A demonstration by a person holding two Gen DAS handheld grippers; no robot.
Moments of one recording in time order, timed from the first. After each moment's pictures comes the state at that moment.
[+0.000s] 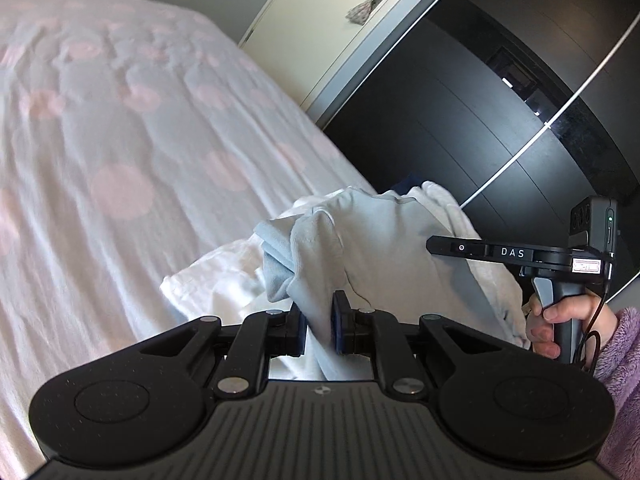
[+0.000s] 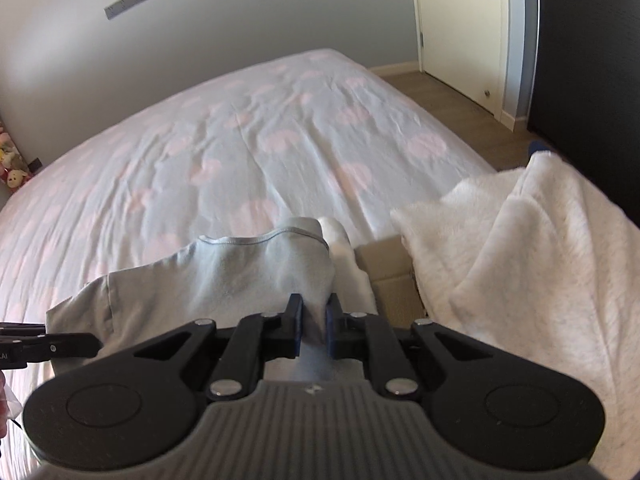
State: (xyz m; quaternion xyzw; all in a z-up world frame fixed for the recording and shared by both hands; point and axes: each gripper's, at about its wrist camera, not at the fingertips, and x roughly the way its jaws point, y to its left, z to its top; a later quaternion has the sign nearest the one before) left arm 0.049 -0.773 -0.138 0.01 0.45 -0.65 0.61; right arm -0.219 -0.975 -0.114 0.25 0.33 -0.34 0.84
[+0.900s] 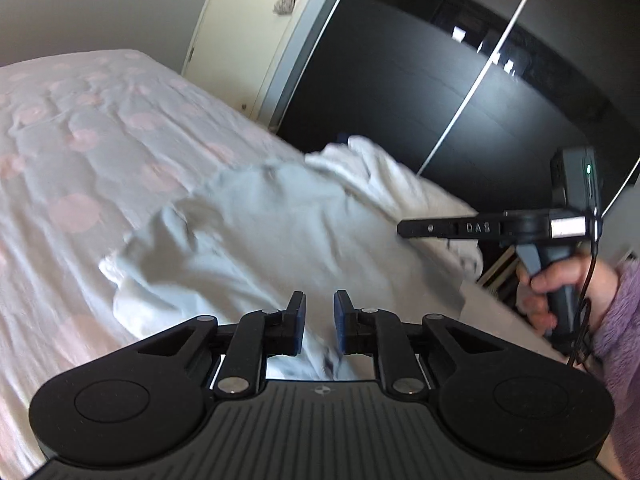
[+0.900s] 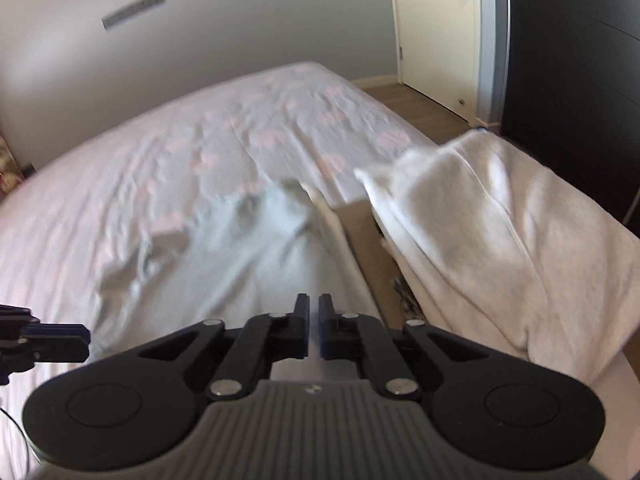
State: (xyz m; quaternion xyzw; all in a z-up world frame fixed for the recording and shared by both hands) left arm -0.058 -0.734 -0.089 0.11 0.38 -0.69 0.61; right arm -0.292 -0.897 -0.097 0.23 0.32 -0.37 0.84
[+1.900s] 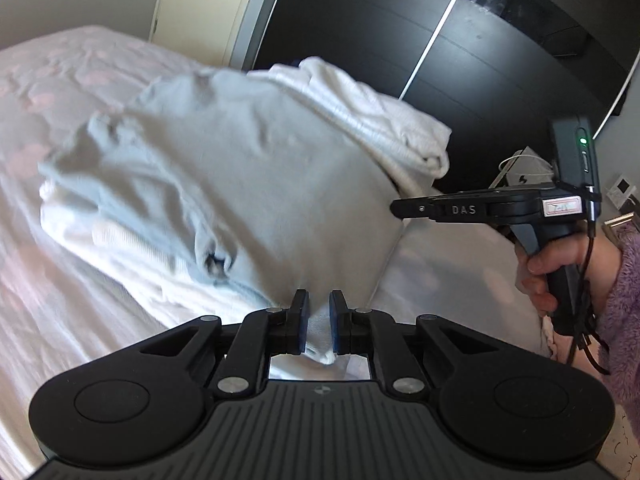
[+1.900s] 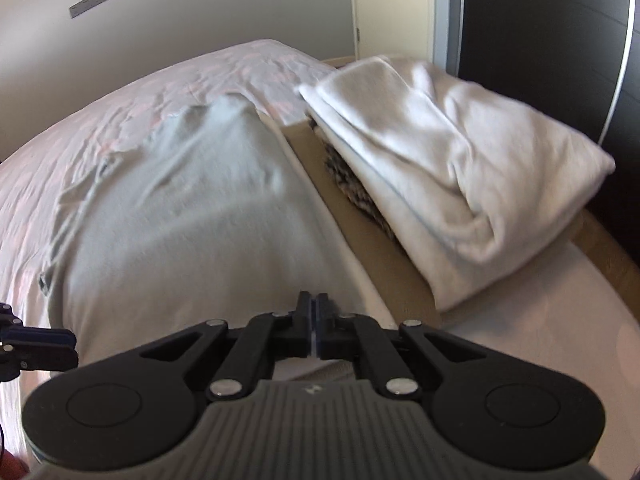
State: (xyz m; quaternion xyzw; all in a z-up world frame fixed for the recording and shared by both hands) left arm -0.122 -0.709 -0.136 0.17 0.38 -0.71 0.56; right arm -0.360 -0.842 -0.154 0.24 0.33 -0.43 0.81
